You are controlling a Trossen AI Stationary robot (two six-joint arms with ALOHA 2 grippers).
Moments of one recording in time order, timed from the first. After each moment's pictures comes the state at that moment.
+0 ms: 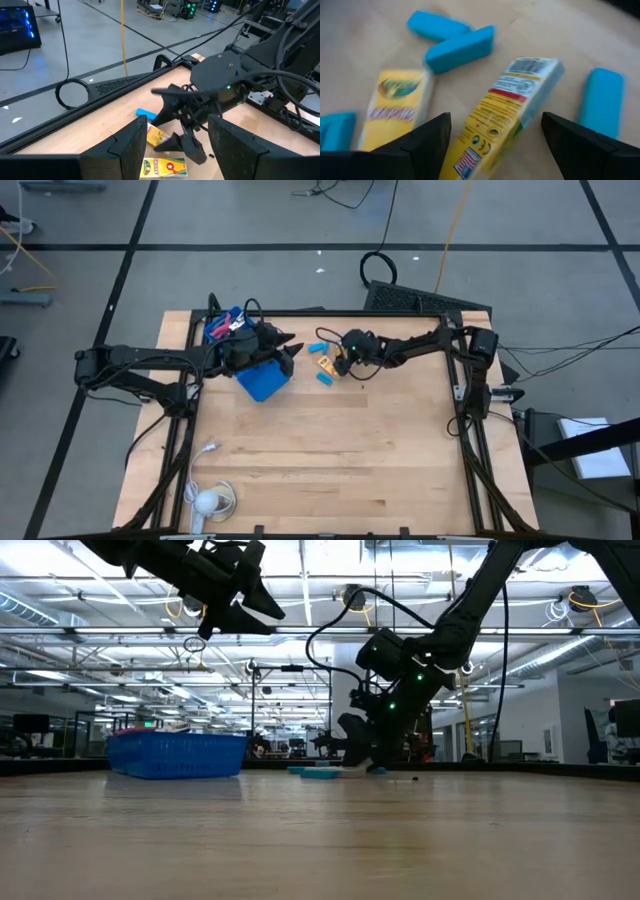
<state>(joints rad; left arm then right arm) 0.19 1.21 0.78 0.15 -0.34 -0.35 -0.40 1.91 0.93 0.17 0.17 0.30</state>
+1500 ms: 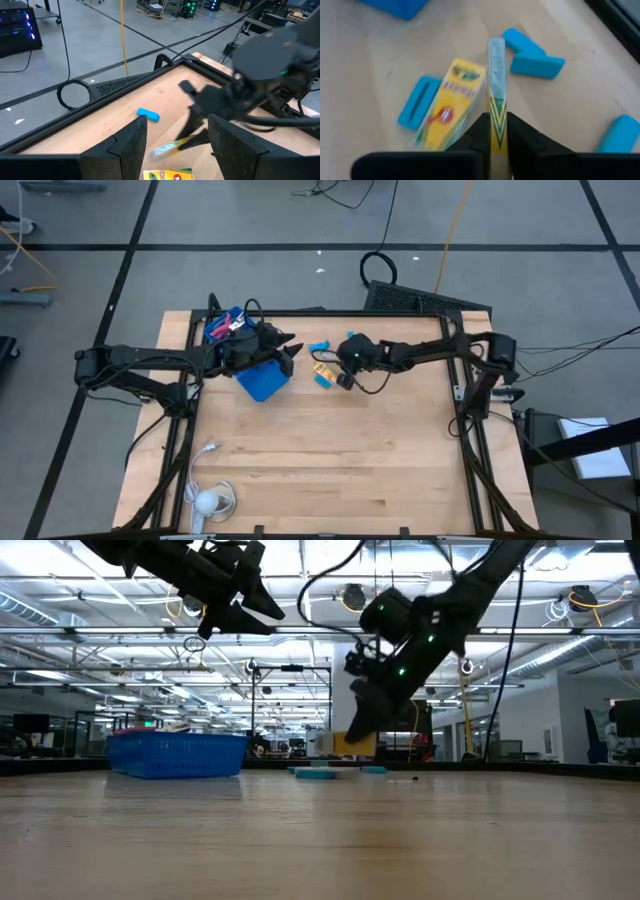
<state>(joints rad) 0.19 1.21 0.78 0.15 -0.34 -0.34 -0.29 1.74 0.93 0.05 0.10 0.04</state>
